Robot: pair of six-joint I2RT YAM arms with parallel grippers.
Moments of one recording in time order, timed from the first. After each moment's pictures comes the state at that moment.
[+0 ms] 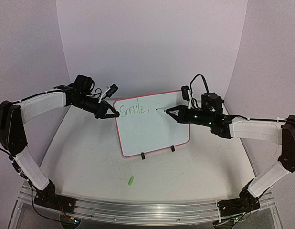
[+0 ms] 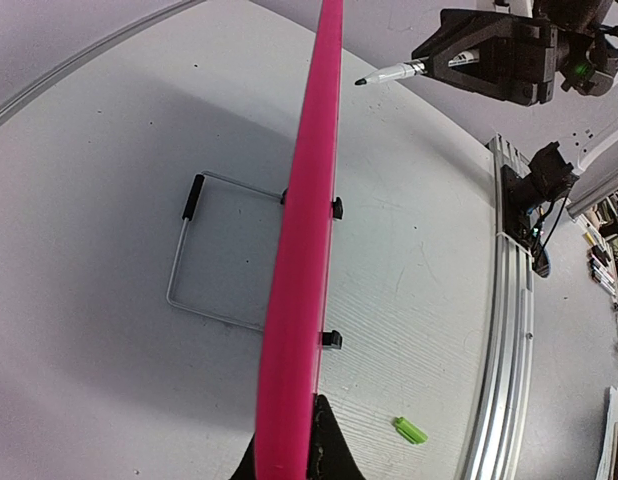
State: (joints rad) left arm -0.40 1.64 1.34 -0.54 0.82 0.29; right arm 0.62 1.50 0.93 0.31 -0.33 0.49
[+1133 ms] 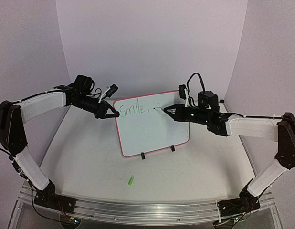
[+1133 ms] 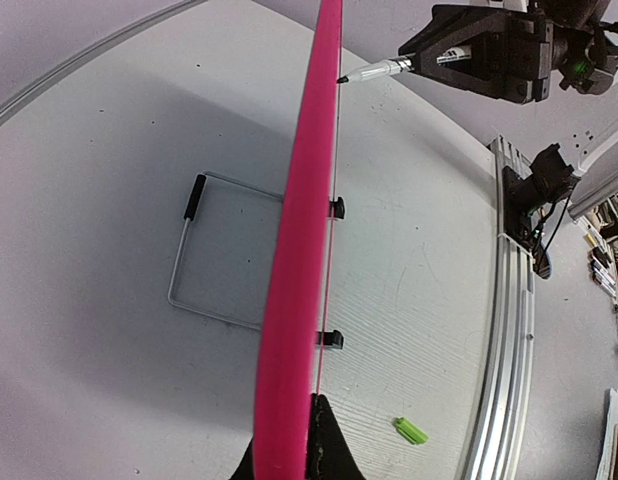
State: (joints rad) left arm -0.40 1.64 1.34 -0.54 0.81 0.29; right arm 0.62 1.56 0.99 0.30 -0.31 0.49
